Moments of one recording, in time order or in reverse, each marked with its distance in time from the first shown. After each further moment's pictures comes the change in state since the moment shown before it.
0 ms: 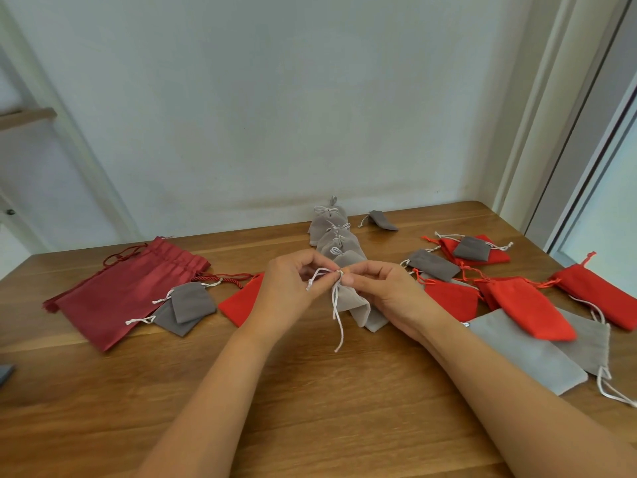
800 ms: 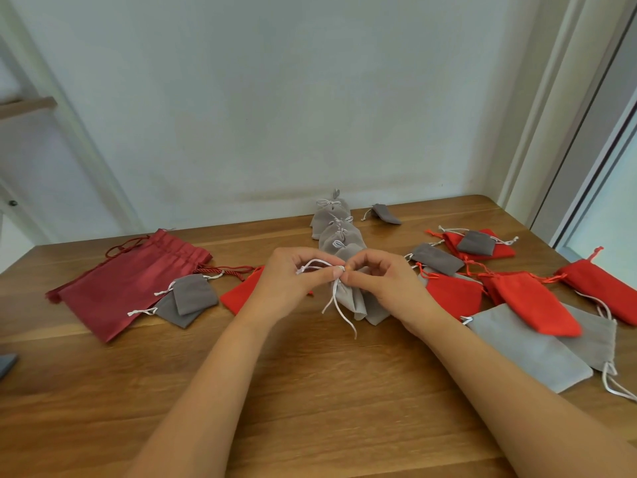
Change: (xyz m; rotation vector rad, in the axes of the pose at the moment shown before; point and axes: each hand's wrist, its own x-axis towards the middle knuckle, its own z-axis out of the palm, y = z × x) left_hand 0.002 0.004 -0.007 -0.087 -0.089 -0.101; right_hand -0.002 -0.001 0.007 -0.401 0.104 -0.166
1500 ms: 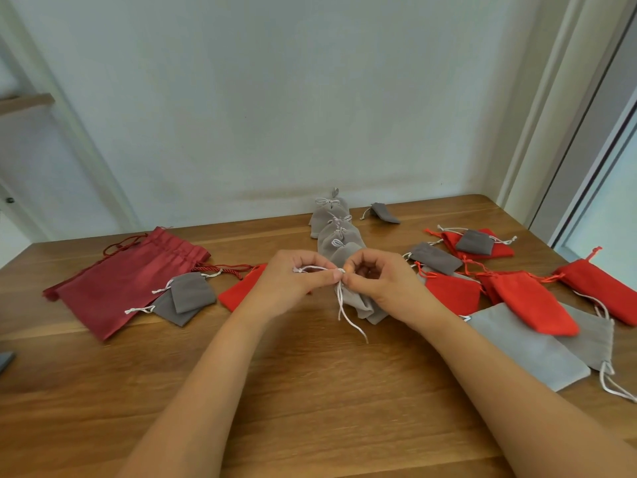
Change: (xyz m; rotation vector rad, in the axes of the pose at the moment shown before) left_hand 0.004 -0.004 0.000 0.029 -0.065 -0.119; right_hand -0.002 -0.003 -0.004 -0.120 -0.052 -0.056
